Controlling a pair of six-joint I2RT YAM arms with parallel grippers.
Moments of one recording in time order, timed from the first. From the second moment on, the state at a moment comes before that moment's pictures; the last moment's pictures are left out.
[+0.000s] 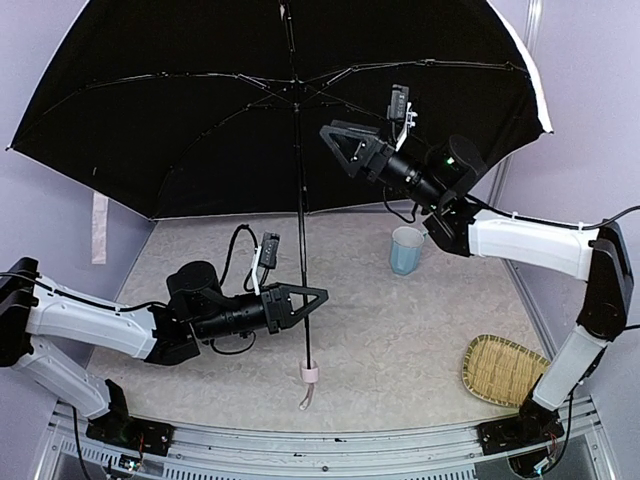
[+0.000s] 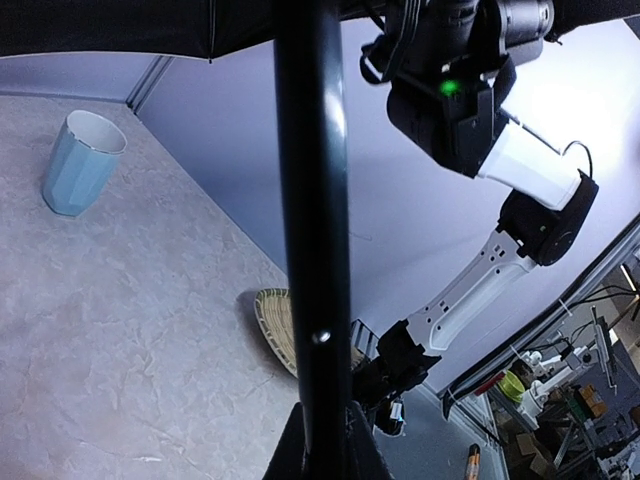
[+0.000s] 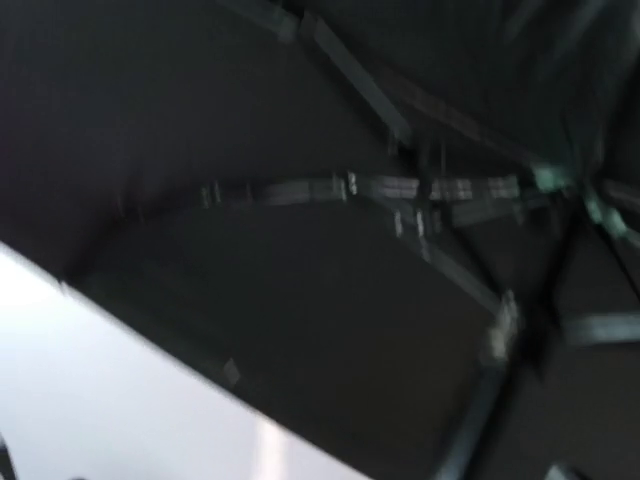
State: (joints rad) left arm -1.04 1.40 0.61 0.83 0.21 -0.73; right arm 0.73 1.64 1.29 0.89 -0.47 0.53
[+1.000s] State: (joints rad) left arm -1.10 1.47 0.61 0.89 0.21 -0.68; right arm 0.75 1.88 1.51 0.99 -0.29 1.05
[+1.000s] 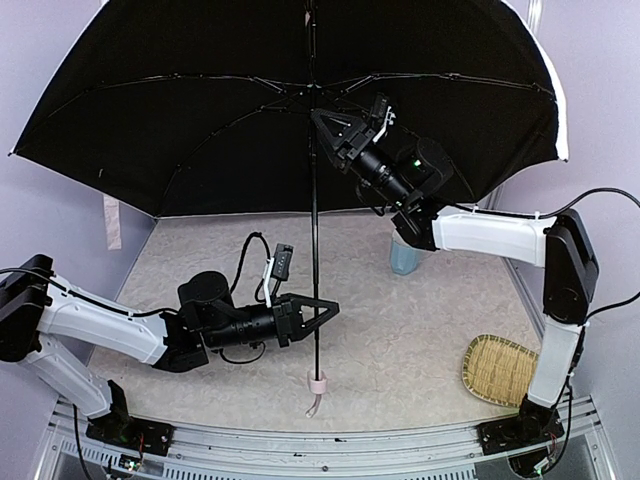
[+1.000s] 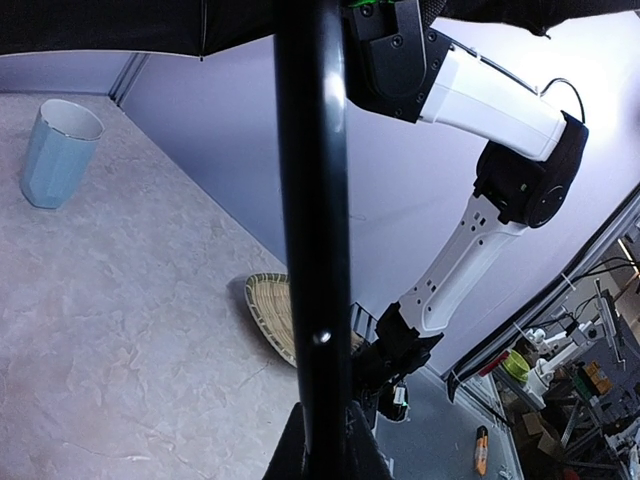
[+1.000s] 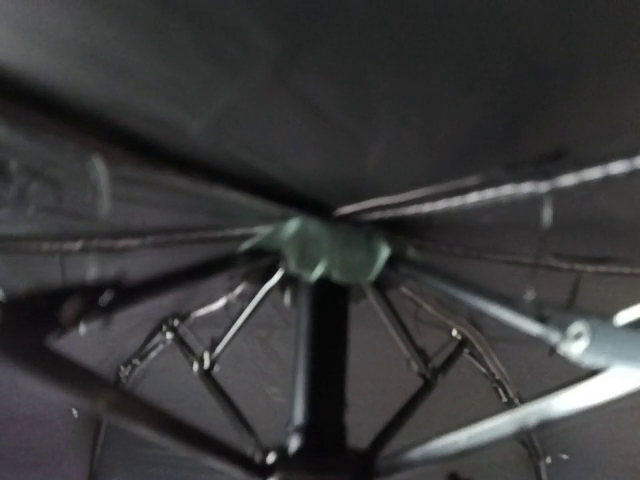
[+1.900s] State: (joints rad) left arm -1.10 1.47 0.62 0.87 0.14 -0.68; right arm 0.76 1.92 1.54 0.96 -0.34 1.07
